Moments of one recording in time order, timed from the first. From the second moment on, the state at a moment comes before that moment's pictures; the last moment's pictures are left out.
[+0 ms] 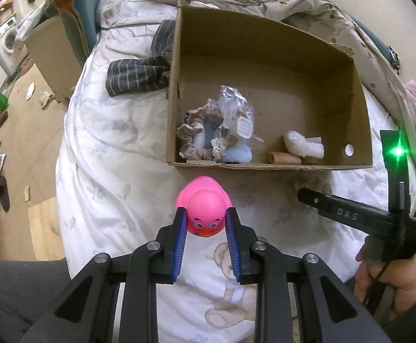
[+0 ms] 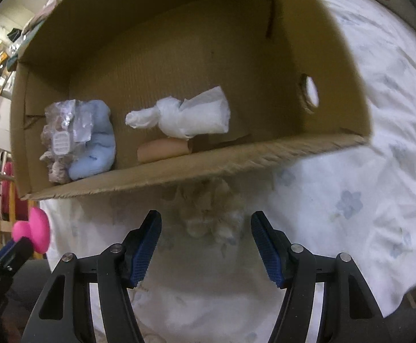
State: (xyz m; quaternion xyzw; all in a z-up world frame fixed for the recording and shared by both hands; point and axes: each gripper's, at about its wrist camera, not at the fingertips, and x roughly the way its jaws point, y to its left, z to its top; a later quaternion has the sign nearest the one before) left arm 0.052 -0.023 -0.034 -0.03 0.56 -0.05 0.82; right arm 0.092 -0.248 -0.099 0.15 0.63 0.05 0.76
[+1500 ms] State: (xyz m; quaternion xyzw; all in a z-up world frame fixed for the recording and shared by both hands) left arm 0.044 -0.008 0.031 -0.04 0.48 -0.01 0.88; right arm 0.046 -0.244 0.014 0.19 0.53 0.19 0.80
